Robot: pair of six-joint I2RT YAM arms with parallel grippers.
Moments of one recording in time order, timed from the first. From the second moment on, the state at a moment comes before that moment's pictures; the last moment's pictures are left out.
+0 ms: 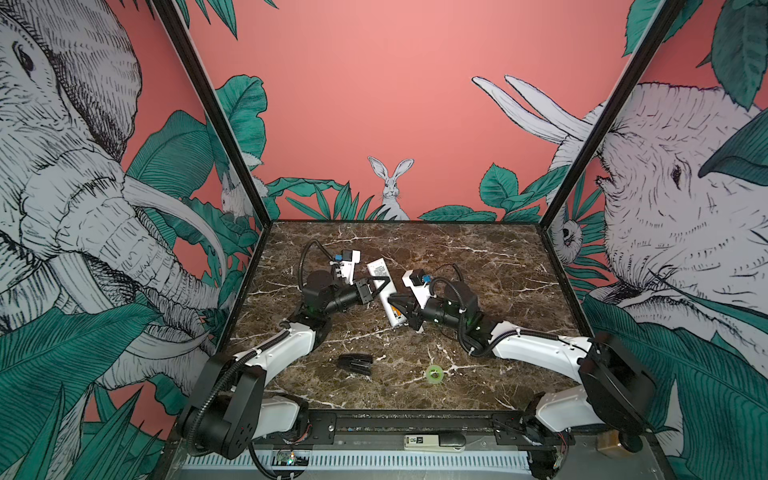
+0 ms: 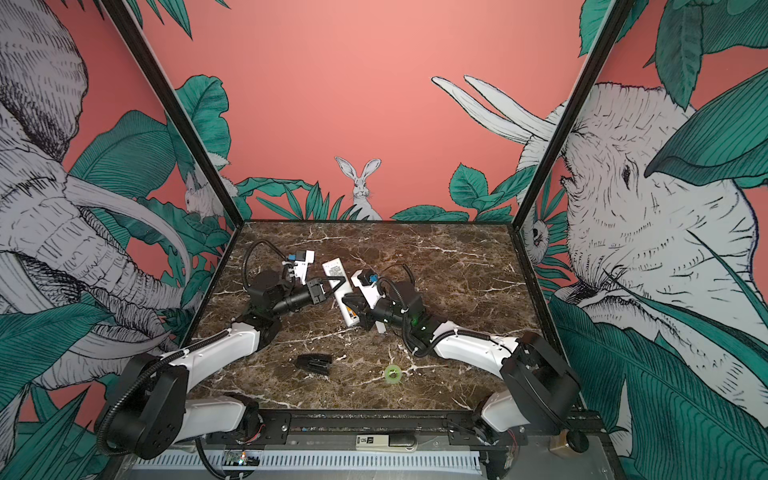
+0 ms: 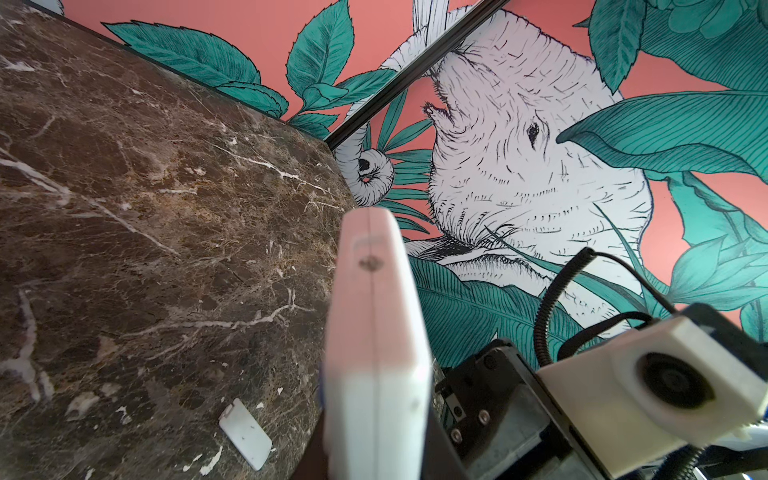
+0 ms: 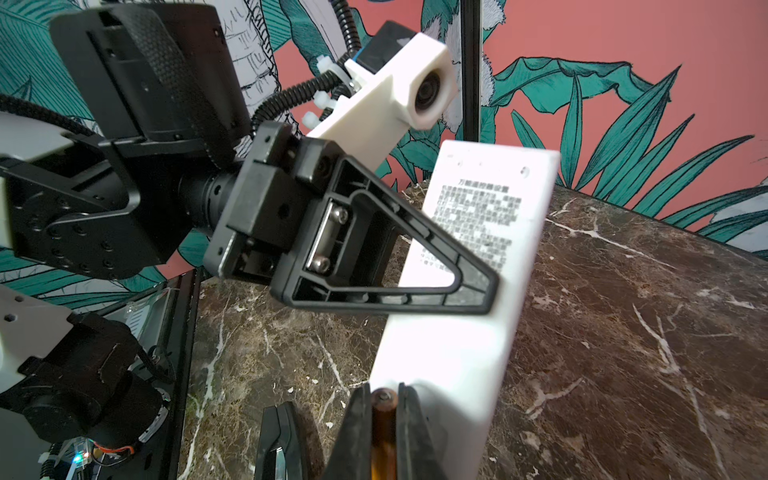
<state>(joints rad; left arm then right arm) -0.38 1.28 0.55 0.64 0.73 -0.86 0.84 1.44 0.74 0.52 -0.34 0.12</state>
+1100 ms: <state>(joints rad) -0.38 1.28 0.54 0.68 0.72 -0.87 0.84 1.43 0.69 0.57 -0.32 0.11</state>
